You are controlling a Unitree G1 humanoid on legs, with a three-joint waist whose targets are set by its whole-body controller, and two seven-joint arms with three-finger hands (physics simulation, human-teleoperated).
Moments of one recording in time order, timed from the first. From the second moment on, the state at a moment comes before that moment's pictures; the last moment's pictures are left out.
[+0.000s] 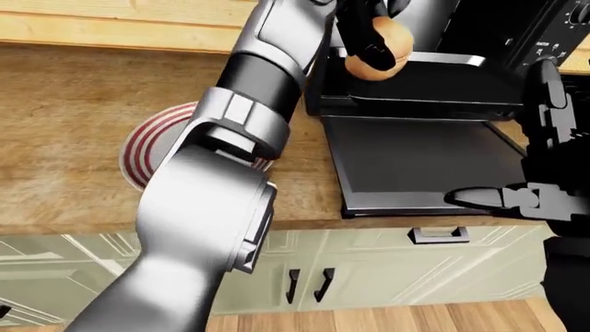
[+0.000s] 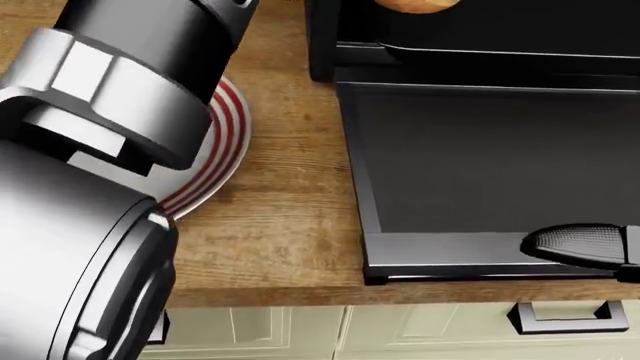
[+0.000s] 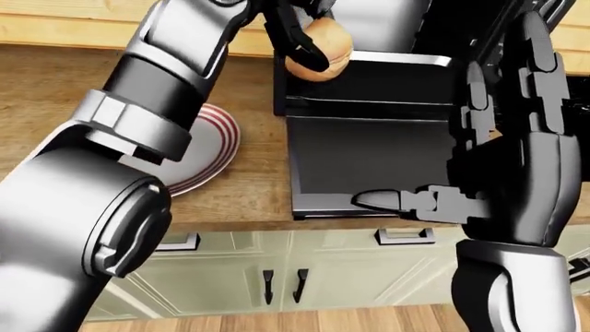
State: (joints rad) left arm -1.79 0.02 0.01 1.15 0.42 0.14 -0.43; right arm -0.20 -0.39 -0.44 -1.03 0.63 0.72 -0.30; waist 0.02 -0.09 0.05
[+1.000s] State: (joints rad) left arm -1.77 -0.10 0.03 1.33 0.43 -0.10 -0.10; right arm -0.12 -0.38 -0.45 -1.03 0.63 0.65 -0.29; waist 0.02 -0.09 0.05
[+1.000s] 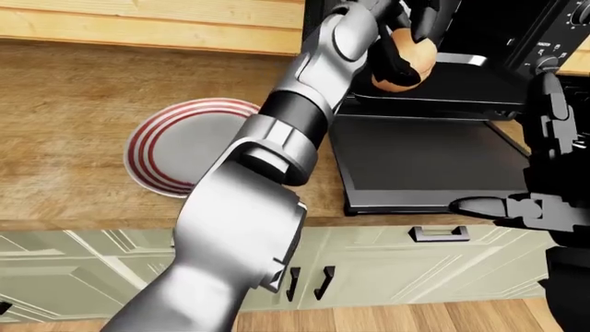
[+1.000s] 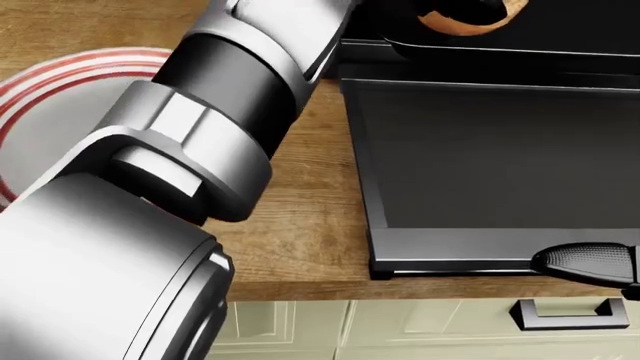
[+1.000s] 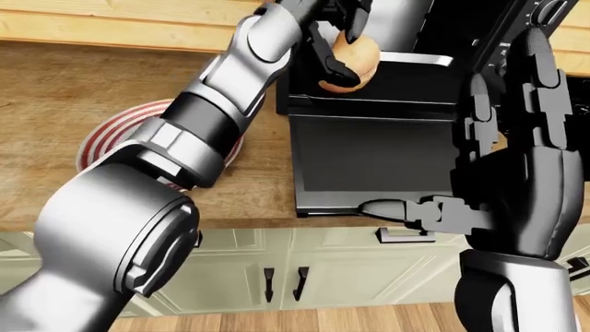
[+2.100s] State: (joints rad) left arm -1.74 -0.11 0.06 1.37 0.51 -0.15 0.01; right arm -0.11 -0.36 -0.42 -1.03 0.59 0.64 -0.27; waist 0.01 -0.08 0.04
